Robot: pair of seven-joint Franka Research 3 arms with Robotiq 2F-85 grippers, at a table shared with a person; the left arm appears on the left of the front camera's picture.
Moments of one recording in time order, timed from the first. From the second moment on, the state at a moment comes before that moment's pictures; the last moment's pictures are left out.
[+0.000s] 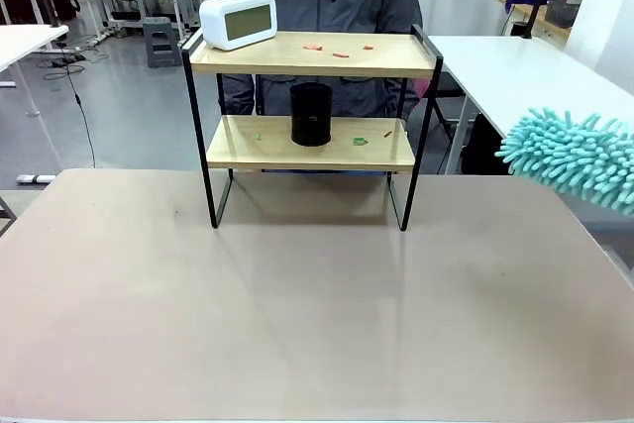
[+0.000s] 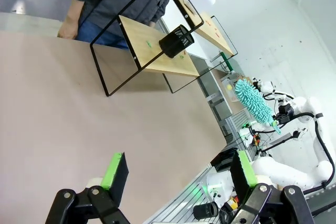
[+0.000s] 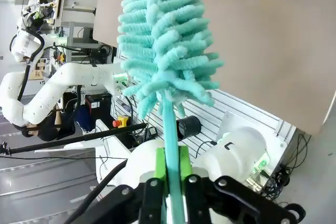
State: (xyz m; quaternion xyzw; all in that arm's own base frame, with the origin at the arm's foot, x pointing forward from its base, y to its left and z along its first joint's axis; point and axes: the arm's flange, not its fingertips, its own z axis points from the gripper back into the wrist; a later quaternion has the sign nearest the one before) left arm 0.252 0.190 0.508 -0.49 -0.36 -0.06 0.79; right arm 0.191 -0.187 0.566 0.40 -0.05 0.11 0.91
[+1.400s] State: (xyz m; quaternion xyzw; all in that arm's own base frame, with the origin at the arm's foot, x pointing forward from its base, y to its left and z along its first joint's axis) left arm 0.252 0.190 0.508 -0.49 -0.36 -0.06 0.79; right arm 0.193 -0.183 0.571 0.40 -0.05 0.12 0.91
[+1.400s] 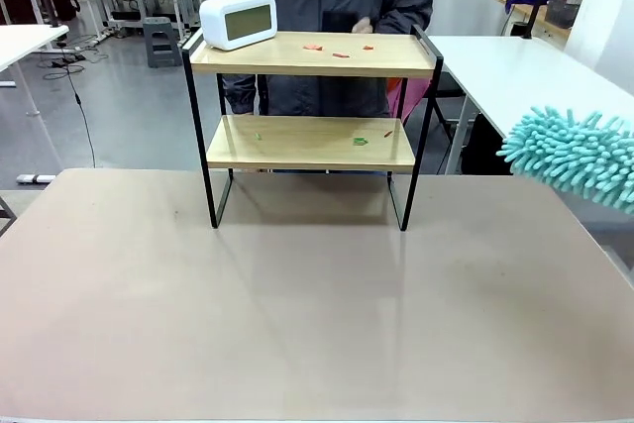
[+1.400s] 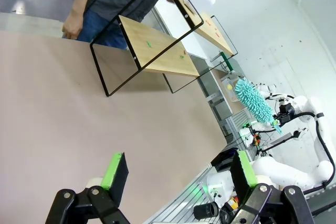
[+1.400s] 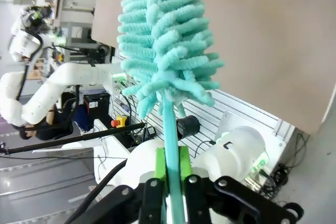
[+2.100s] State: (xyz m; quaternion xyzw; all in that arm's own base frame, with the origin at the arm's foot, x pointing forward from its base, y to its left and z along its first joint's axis) left arm 0.253 0.190 0.507 -0.49 -0.36 -0.06 0.79; right arm 0.237 0.081 0.610 0.16 -0.06 0.28 0.94
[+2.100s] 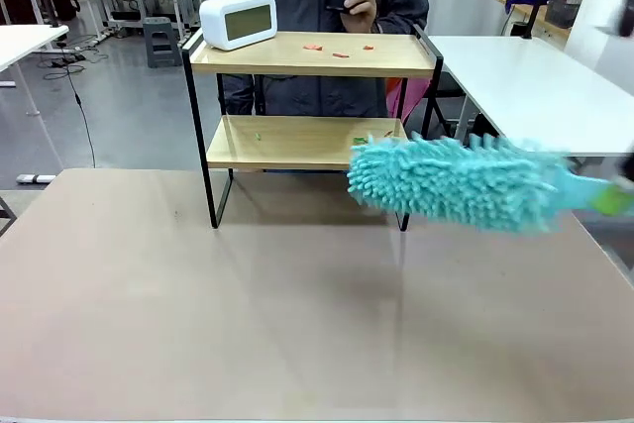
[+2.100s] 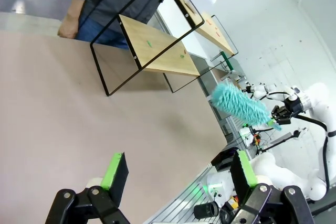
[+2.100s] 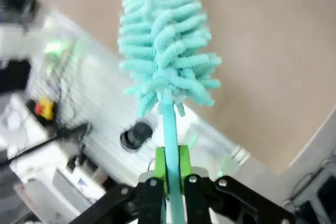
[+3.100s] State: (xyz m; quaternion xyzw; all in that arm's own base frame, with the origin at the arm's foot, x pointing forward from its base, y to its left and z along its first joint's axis) left arm 0.253 0.190 0.507 -0.49 -0.36 -0.06 0.79; right arm 0.311 0.141 0.573 0.13 -0.13 0.22 0.96
